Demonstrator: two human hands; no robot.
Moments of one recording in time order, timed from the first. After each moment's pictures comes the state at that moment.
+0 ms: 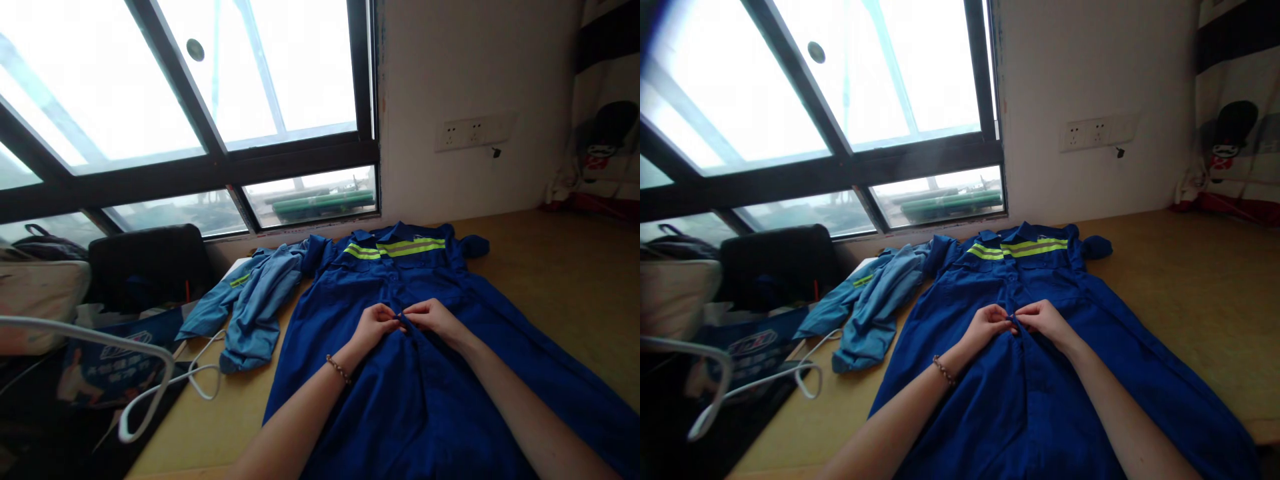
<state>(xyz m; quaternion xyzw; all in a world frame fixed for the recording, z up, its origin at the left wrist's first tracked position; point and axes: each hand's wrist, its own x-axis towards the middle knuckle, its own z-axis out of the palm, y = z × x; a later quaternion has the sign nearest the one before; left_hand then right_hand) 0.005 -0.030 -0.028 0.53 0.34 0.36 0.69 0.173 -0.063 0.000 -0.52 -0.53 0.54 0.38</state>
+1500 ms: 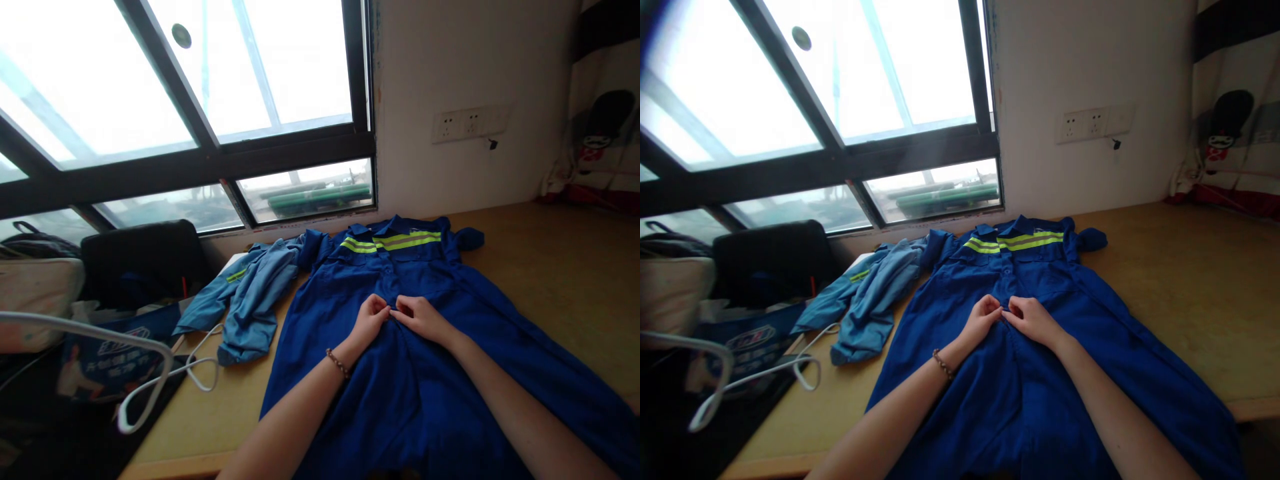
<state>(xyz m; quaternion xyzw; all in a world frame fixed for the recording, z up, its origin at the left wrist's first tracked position) 0.010 -0.032 -0.039 0.57 0.34 0.43 0.61 0.162 -0.070 -0.003 -0.52 -0.76 0.22 0.31</state>
